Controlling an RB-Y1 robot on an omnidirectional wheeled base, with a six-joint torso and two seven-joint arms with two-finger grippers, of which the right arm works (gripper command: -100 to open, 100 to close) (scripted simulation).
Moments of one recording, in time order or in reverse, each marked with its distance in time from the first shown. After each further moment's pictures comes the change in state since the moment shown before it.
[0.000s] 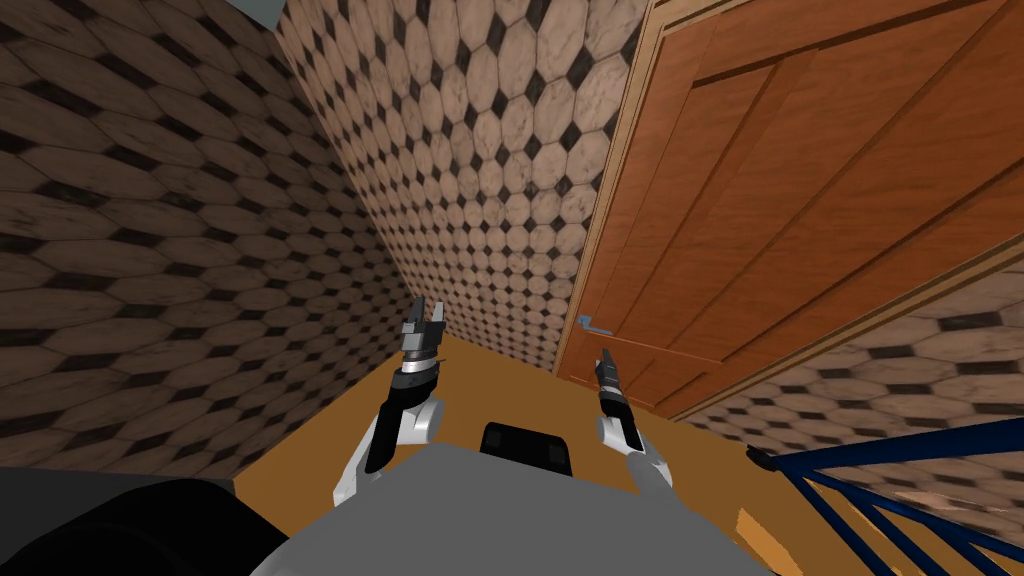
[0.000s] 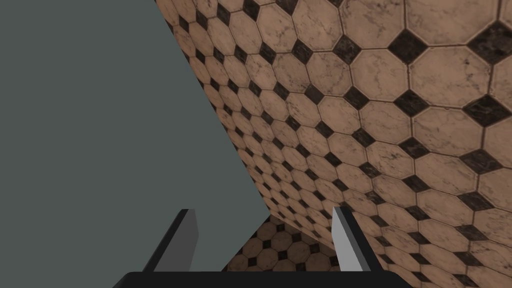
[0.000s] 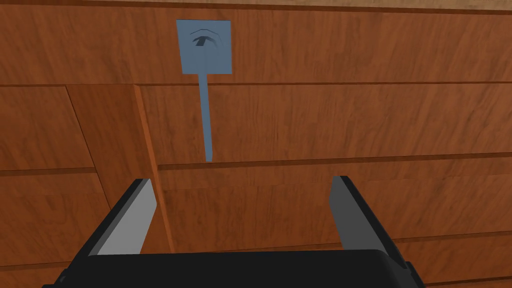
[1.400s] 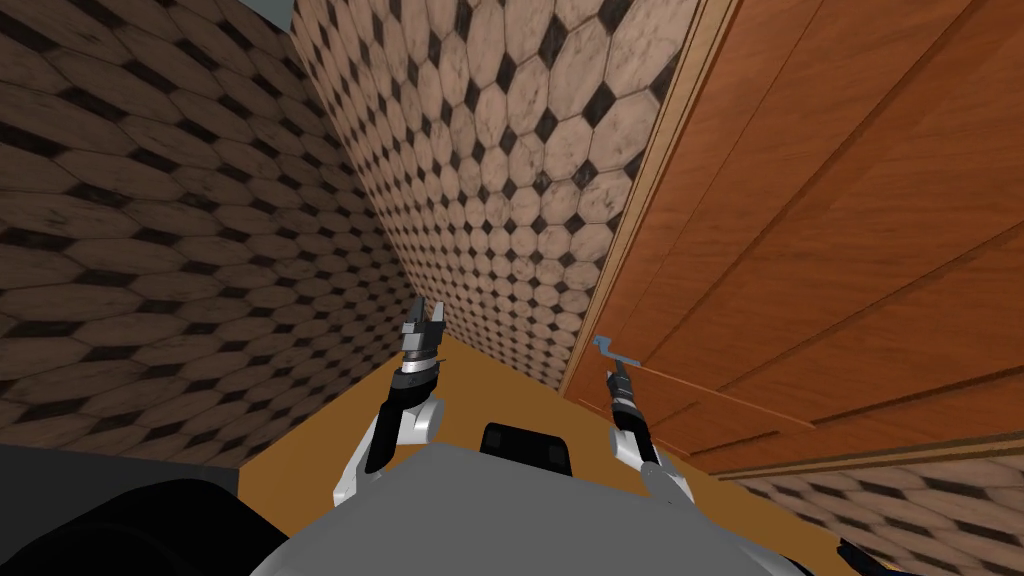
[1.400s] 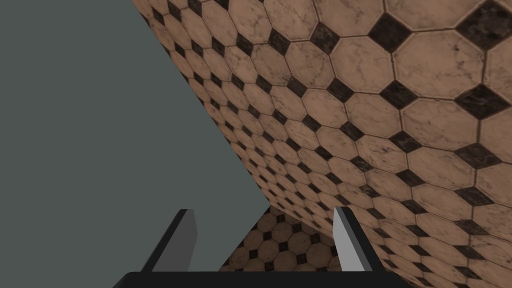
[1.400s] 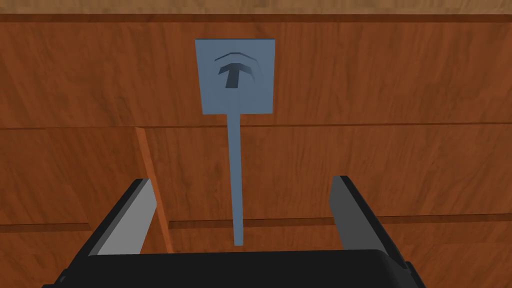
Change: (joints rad) arm -0.049 -0.070 -0.032 0.226 -0.031 -0.079 -0.070
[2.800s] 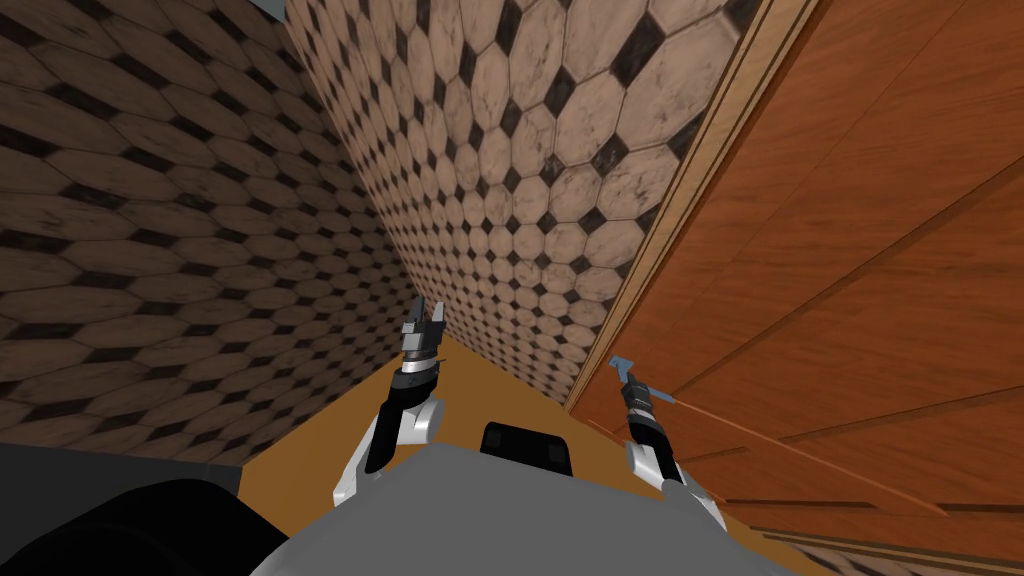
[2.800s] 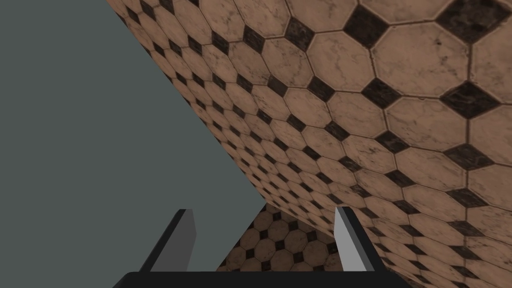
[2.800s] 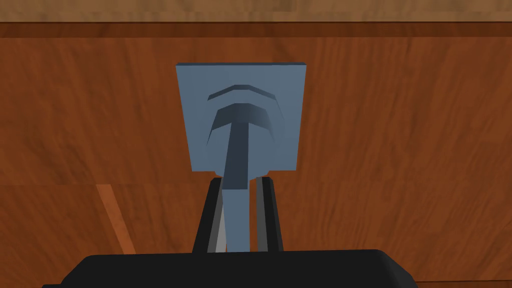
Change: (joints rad) arm 0.041 -0.061 -0.015 0.014 -0.014 -0.019 -0.058
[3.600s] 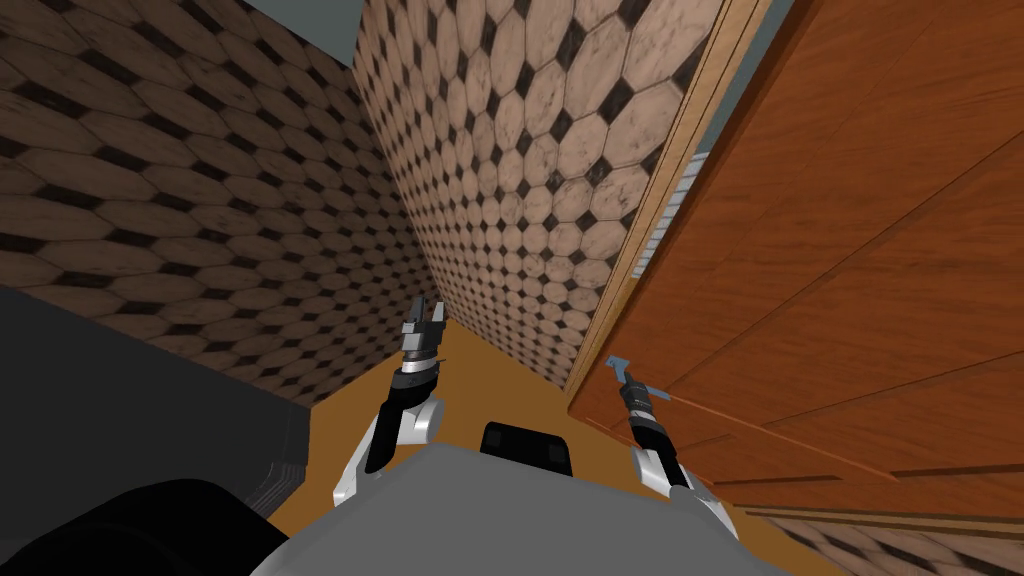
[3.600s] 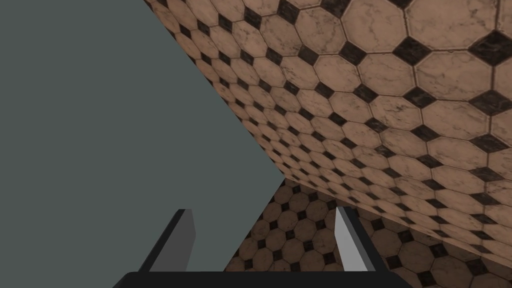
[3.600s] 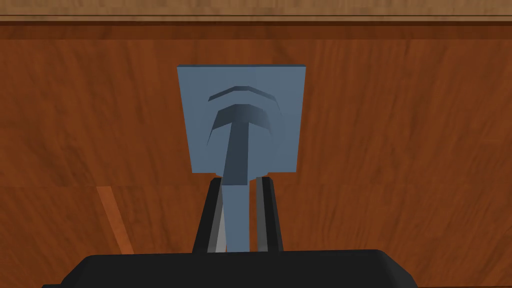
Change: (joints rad) arm 0.018 -0.033 0.065 -0.008 0.044 -0.019 -0.076
